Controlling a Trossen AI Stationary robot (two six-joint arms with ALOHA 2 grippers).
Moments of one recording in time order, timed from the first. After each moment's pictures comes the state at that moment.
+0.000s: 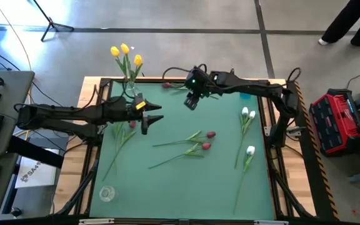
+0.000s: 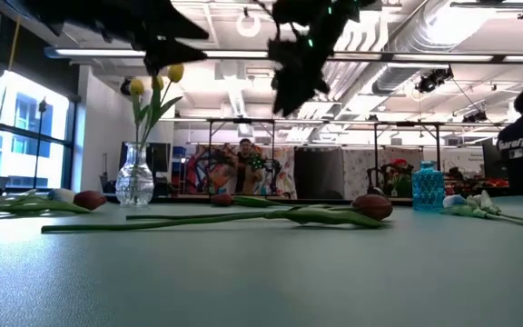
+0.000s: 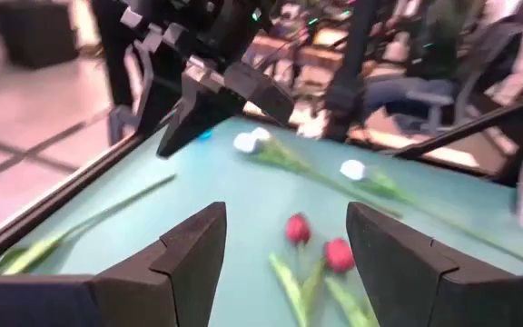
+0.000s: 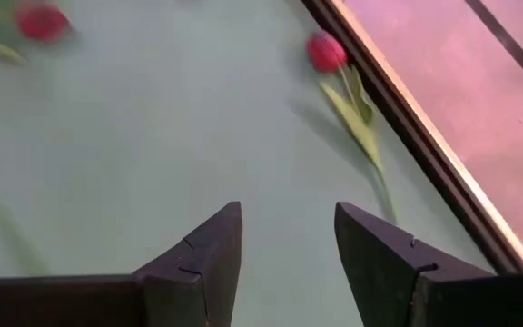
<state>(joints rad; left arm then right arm) 0.13 1.00 0.60 0.19 -0.09 -0.16 -0.37 1.81 1.62 -0.76 0.13 0.08</state>
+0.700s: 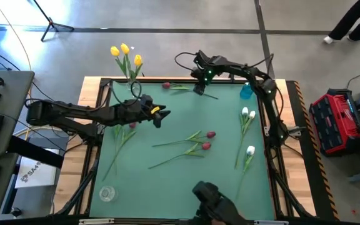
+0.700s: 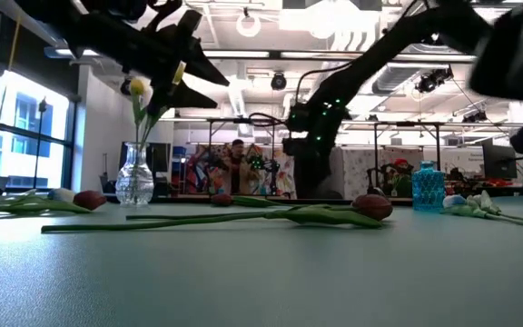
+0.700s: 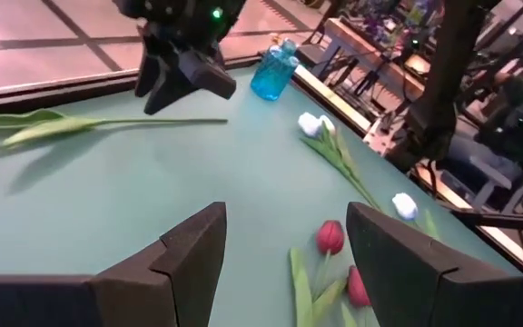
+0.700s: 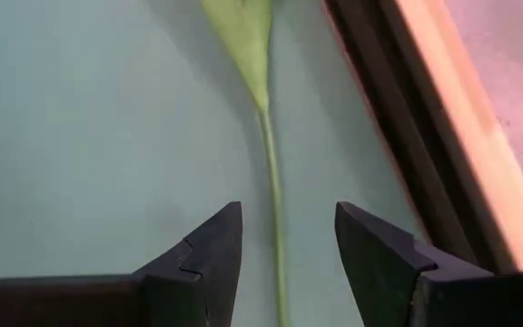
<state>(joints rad) 0.14 1.22 0.60 0.29 -0.26 -0.60 -0.76 2.24 1.79 -0.80 -0.26 -0.32</state>
